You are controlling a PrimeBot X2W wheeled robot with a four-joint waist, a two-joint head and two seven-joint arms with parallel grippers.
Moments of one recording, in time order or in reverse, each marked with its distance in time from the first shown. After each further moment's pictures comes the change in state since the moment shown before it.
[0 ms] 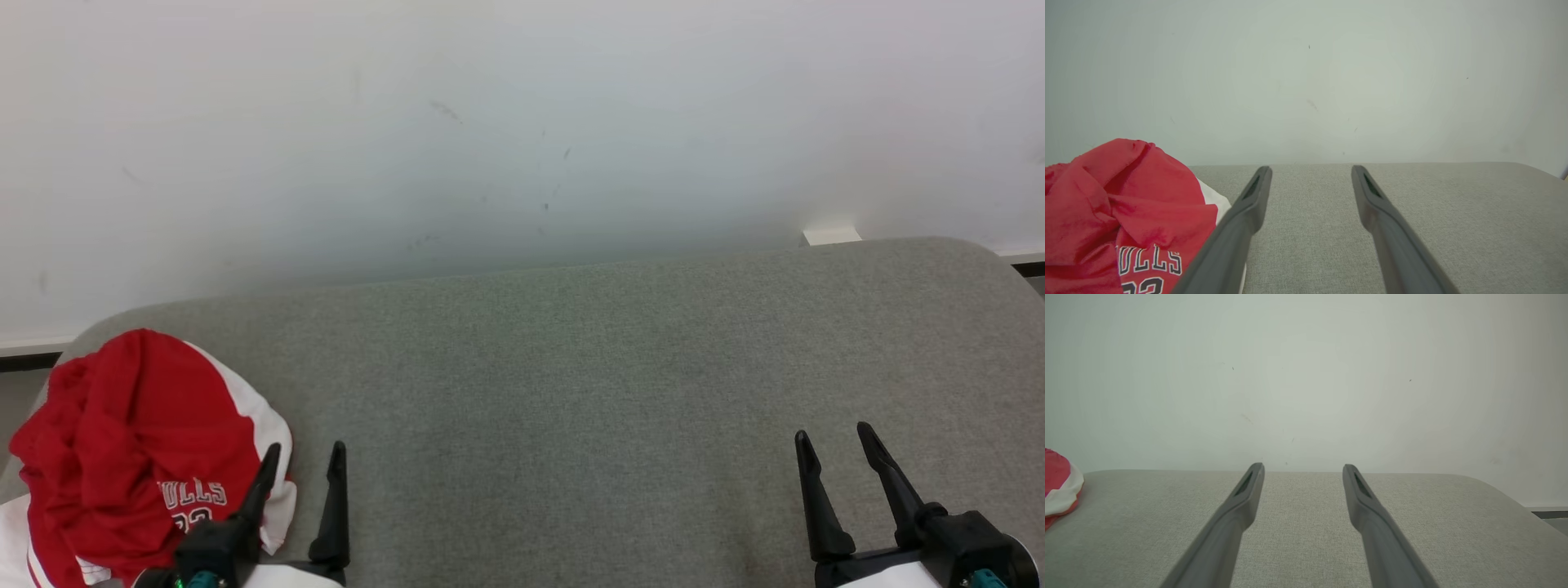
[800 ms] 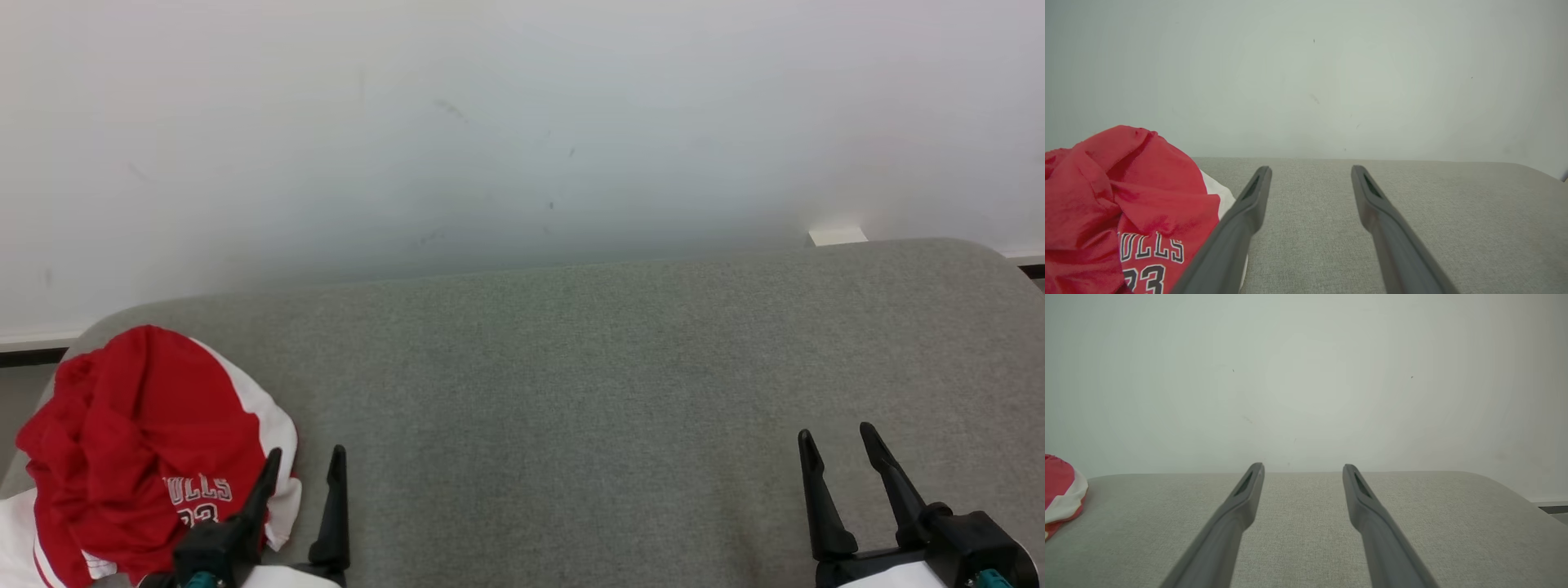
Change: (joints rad) left arm -0.003 0.000 0.000 0.023 -0.025 -0.004 0.000; right arm 0.000 -0.001 0.001 0.003 0.028 0.000 -0.001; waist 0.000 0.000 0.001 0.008
